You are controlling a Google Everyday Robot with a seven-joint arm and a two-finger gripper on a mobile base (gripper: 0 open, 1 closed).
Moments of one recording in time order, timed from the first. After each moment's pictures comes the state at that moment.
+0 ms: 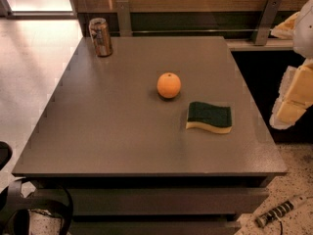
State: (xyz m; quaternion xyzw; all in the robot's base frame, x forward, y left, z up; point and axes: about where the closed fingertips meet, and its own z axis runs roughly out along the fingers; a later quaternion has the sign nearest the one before) arm 0.438 -0.211 0.995 -0.60 0.78 -0.06 0.19
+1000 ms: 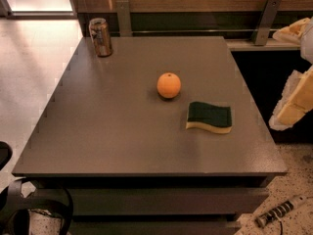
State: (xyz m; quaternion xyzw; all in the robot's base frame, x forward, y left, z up) arm 0.445 -0.216 0.985 -0.60 0.76 -0.01 0.25
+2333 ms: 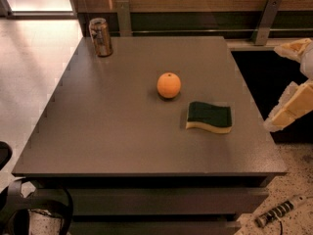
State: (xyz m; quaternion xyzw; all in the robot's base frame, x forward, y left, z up) arm 0.470 -0.237 0.943 -0.56 0.77 0.05 0.31
